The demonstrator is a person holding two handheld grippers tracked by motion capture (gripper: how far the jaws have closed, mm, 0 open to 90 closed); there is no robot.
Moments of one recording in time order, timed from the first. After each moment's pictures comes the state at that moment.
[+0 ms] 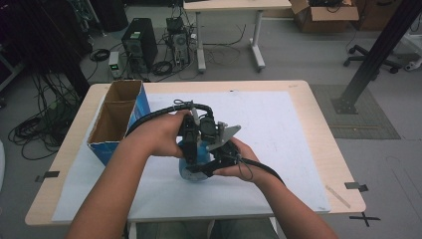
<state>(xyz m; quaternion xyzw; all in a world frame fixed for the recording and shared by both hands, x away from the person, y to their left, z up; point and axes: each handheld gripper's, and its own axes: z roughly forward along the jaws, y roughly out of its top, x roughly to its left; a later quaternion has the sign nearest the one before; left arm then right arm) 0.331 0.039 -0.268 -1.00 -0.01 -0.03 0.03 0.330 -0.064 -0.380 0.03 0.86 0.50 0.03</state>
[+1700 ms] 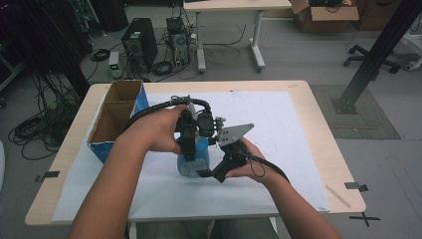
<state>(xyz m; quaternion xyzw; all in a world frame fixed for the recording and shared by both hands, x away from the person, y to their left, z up) 0.335 0.044 -0.259 -1.00 -0.04 -0.03 0.02 0.336 -0.088 -0.383 0.05 0.83 0.55 0.00</state>
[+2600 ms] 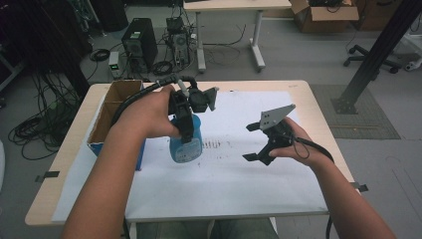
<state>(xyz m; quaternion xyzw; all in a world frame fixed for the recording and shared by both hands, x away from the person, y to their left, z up) 0.359 0.062 -0.217 -0.97 -0.23 -0.04 0.02 0.363 -0.196 -0.340 0.08 0.90 0.41 0.06</state>
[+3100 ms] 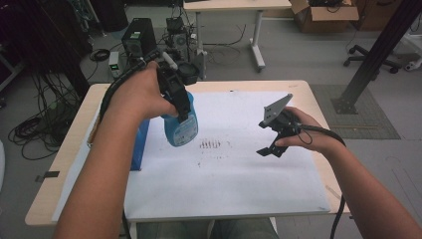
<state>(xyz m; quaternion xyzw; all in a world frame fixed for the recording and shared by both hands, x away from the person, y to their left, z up) 0.375 0.080 -0.171 -0.94 -0.34 -0.06 -0.01 0.384 -0.210 -0.325 0.08 0.95 0.29 0.06</state>
